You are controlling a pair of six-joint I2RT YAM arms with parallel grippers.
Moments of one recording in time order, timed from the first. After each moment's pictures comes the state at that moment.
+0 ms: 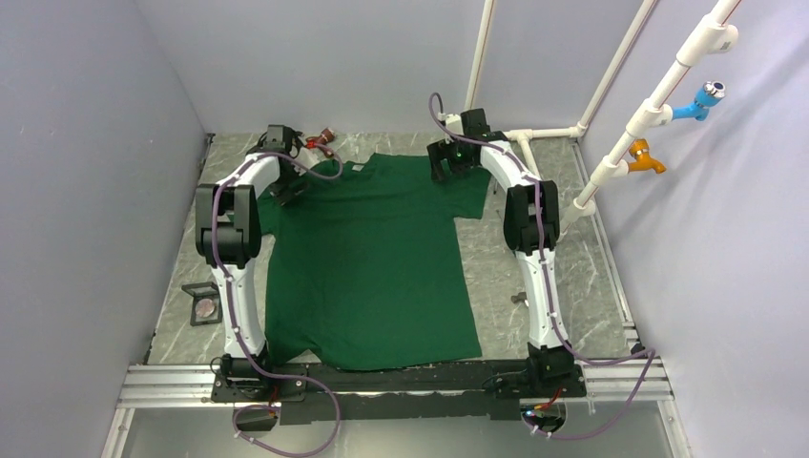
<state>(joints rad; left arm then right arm) -0.04 2.21 1.71 -0.52 -0.28 0.88 0.21 2.53 2.22 -0.60 -0.32 -0.18</state>
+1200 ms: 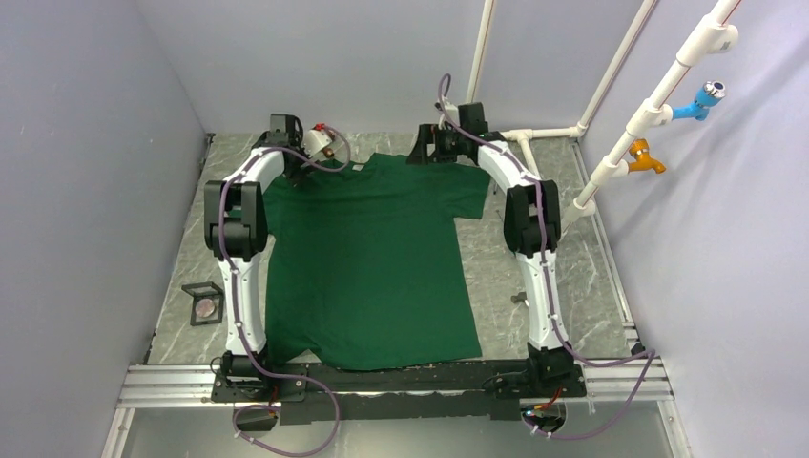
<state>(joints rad) -0.04 2.31 1.86 -0.38 -0.08 0.90 0.23 2.46 2.15 -0.37 -0.65 0.17</state>
